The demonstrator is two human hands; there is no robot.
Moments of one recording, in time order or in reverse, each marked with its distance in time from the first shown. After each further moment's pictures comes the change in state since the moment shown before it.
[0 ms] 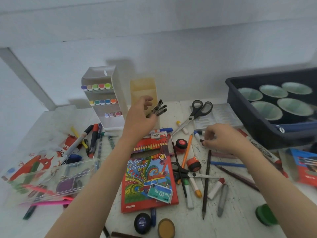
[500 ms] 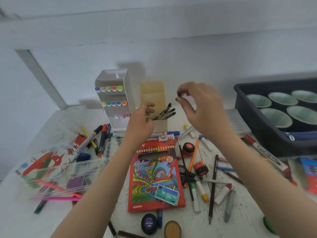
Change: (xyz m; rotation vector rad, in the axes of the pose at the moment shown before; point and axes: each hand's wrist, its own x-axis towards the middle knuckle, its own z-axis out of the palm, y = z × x) left_hand -0.010 -0.013 -0.016 -0.010 0.014 -0.045; right_hand 0.001 -0.119 -0.052 0.161 0.882 -0.611
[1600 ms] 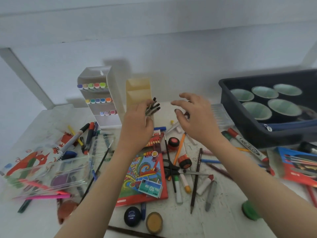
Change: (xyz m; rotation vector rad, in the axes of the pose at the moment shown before) left_hand -0.031 0.041 0.015 0.198 0.107 0.240; right_hand -0.047 0.035 0.001 -0.036 -0.217 0.257
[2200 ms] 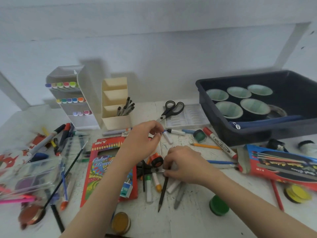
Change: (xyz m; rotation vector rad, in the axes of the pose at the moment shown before) left_hand -0.023 0.058 0.042 -0.220 -0.376 -0.051; right_hand -0.091 0.026 -0.026 0.043 -0.686 -0.033
